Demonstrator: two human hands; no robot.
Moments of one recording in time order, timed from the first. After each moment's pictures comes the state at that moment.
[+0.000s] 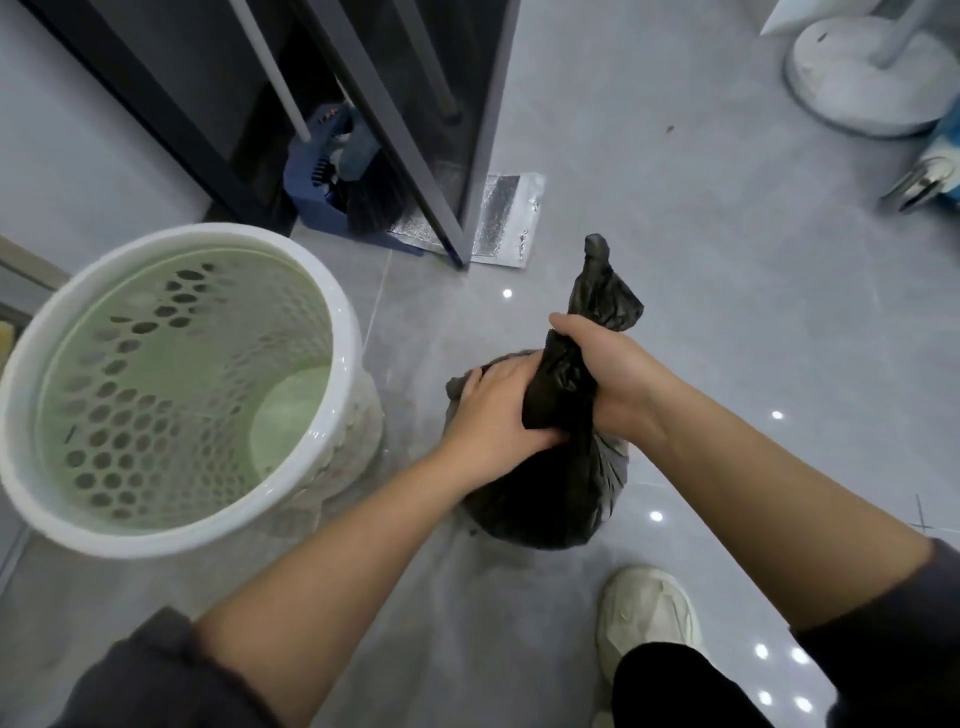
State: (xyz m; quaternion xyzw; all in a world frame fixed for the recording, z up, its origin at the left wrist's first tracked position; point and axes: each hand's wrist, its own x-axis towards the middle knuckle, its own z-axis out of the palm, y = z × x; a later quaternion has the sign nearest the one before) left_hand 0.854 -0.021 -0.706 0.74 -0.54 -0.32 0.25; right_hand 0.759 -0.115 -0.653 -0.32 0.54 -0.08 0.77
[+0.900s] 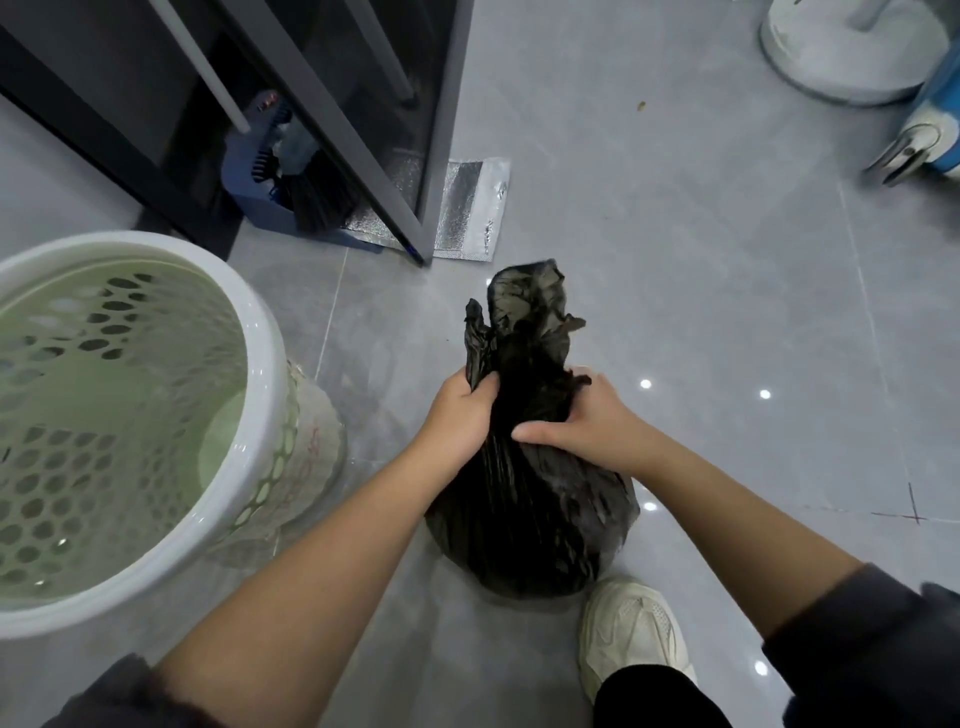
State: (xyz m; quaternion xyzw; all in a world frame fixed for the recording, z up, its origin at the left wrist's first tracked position) left_hand 0.843 -0.051 -0.732 0.71 -0.23 -0.49 0.45; right_hand 0.700 -0.134 -0.736 -0.79 0.38 -0.01 0.49
